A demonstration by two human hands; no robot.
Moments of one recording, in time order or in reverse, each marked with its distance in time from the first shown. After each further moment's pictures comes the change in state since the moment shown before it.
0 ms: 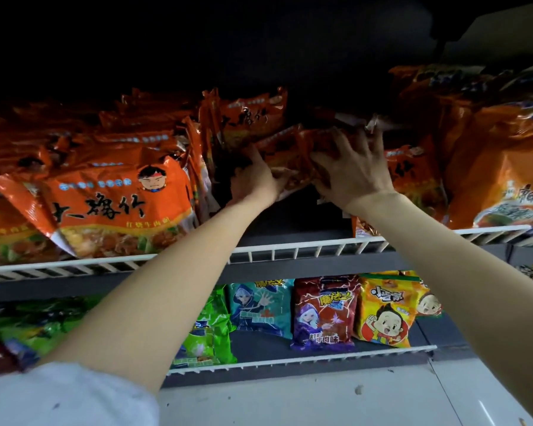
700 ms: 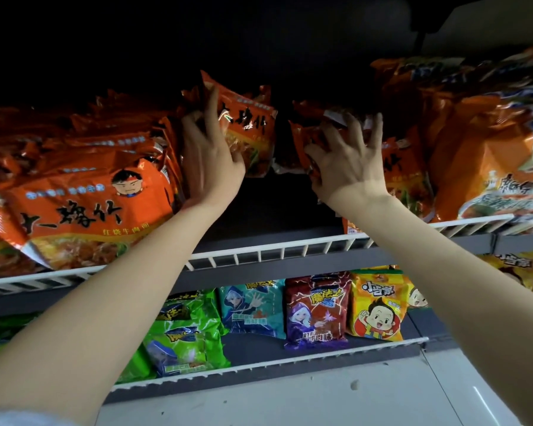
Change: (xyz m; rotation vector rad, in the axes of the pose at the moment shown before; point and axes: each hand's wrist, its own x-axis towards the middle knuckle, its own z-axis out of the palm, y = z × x) left_hand -0.004 -0.014 -0.035 0.038 0.644 0.410; right_hand -0.011 0.002 -0.008 -0.008 0.027 0.079
